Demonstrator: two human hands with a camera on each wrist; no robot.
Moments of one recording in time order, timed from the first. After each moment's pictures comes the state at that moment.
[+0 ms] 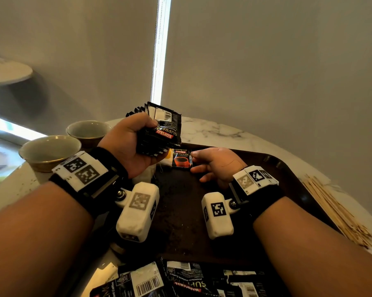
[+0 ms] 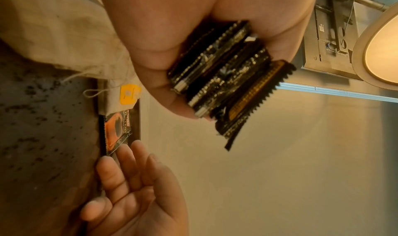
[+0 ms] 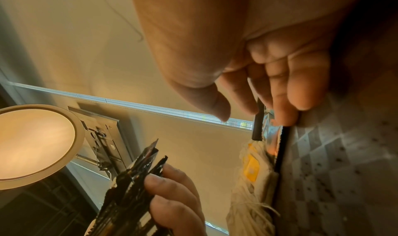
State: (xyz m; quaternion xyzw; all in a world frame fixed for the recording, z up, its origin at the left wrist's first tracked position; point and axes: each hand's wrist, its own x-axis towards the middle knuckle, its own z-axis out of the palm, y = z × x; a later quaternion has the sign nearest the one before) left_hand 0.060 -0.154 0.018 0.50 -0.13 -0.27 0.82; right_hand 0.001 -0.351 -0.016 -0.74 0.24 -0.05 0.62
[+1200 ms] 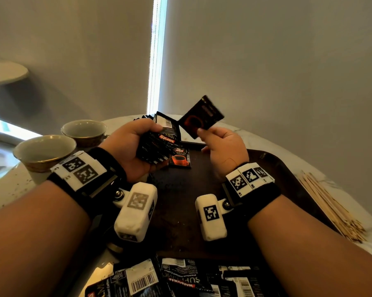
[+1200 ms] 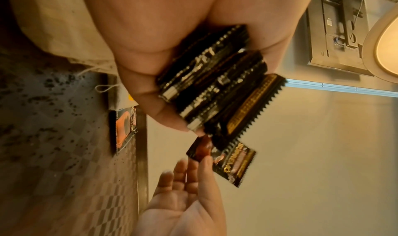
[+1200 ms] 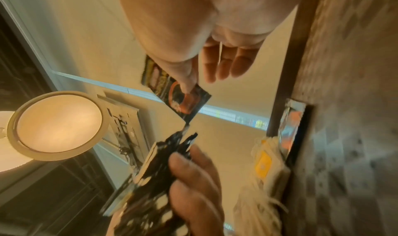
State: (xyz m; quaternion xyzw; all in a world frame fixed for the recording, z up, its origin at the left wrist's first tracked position) left_hand 0.059 -0.160 0.012 0.51 -0.14 -0.32 0.79; right_hand -0.012 -0.344 -0.004 -0.75 0.14 -0.32 0.56
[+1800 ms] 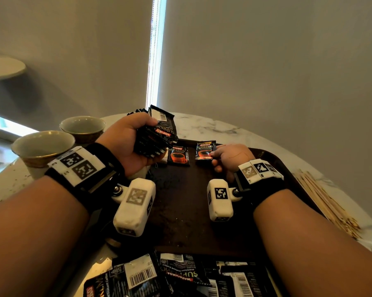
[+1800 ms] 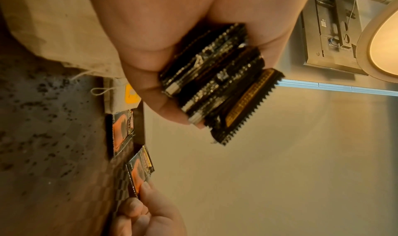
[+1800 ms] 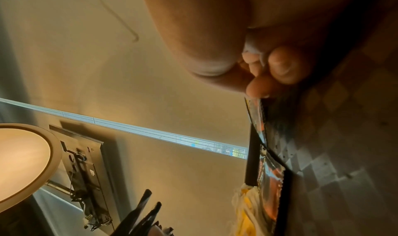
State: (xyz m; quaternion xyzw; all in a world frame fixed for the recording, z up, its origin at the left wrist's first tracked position) left_hand 0.063 -0.159 0.012 0.51 -0.13 -0.30 0.80; right_hand -0.006 -0.382 -0.005 -0.73 0.38 -0.09 0.56
